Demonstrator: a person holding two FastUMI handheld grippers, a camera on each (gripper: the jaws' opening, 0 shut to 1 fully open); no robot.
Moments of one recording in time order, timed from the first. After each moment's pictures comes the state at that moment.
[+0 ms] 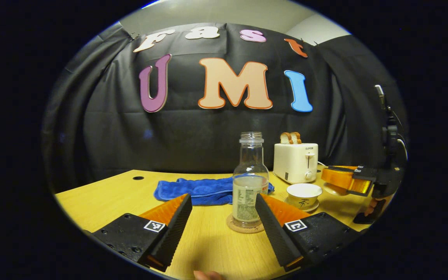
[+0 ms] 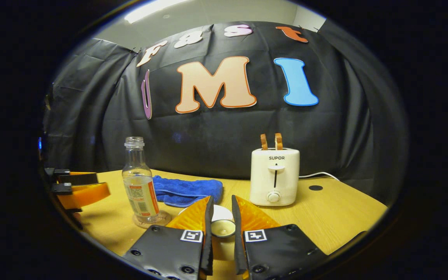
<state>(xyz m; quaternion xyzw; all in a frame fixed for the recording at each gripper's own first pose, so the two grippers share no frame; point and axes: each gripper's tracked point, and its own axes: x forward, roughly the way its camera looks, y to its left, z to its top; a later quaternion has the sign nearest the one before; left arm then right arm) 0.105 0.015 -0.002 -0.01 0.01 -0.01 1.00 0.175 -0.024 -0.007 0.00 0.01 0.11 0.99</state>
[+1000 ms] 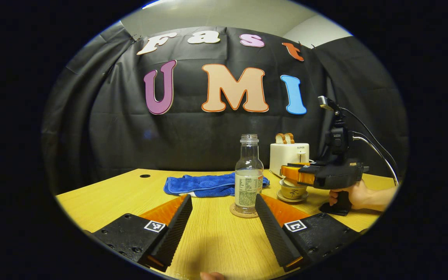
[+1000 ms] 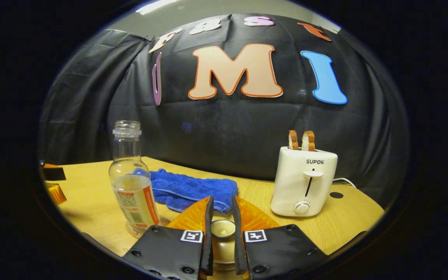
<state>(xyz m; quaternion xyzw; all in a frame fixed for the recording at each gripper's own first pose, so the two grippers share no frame) 0.064 0.022 -0.001 -0.01 0.01 -0.02 1.00 0.220 0.026 -0.022 -0.05 0.04 0.14 0.99</state>
